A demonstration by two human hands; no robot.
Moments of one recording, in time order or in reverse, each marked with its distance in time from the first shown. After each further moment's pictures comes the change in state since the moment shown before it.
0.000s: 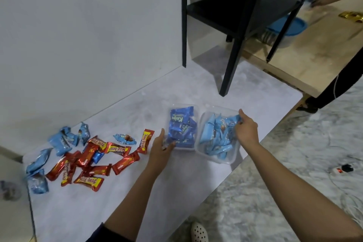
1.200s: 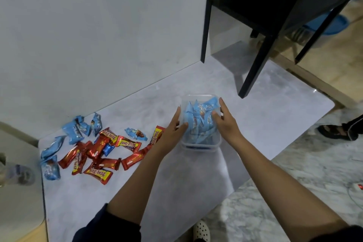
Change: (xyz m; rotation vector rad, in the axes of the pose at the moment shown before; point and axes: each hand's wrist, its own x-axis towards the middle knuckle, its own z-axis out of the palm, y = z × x) left_hand 0.024 0.055 -0.019 -0.160 -0.253 0.006; right_hand 0.021 -0.036 0.081 0.223 -0.410 -0.205
